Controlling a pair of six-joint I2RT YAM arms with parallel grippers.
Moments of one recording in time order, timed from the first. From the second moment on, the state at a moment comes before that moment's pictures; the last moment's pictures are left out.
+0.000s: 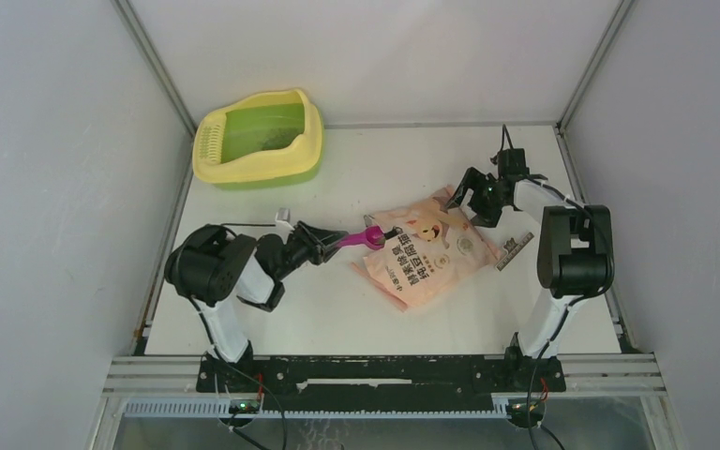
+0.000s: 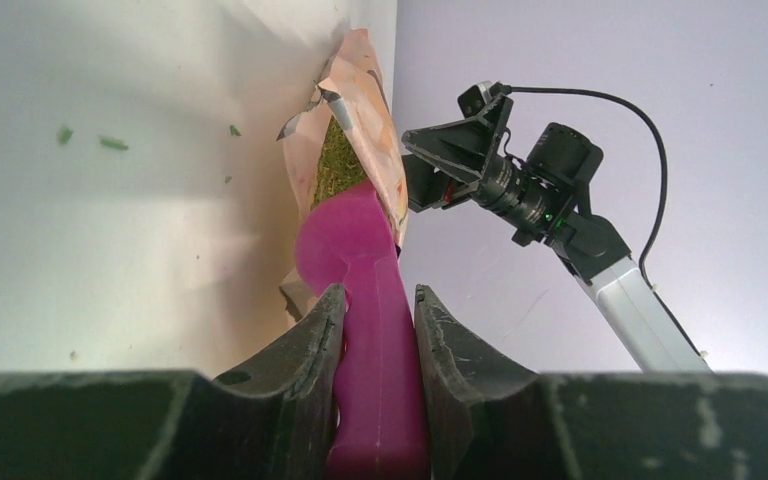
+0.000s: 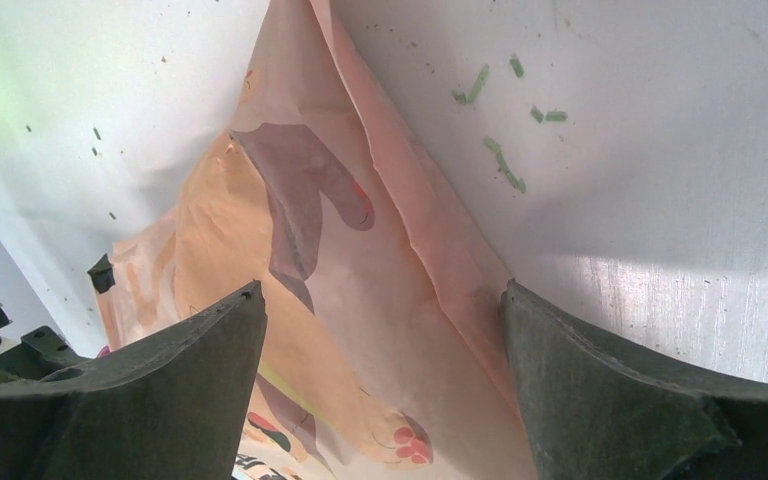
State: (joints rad) left arm -0.36 1.86 0.32 1.40 0.43 -1.46; right arm 0.01 1.84 1.19 -0.43 -0.42 0.51
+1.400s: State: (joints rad) left arm 0.08 1.57 0.02 1.41 0.71 -1.47; right arm 0.01 1.83 1.19 -0.46 -0.42 0.50
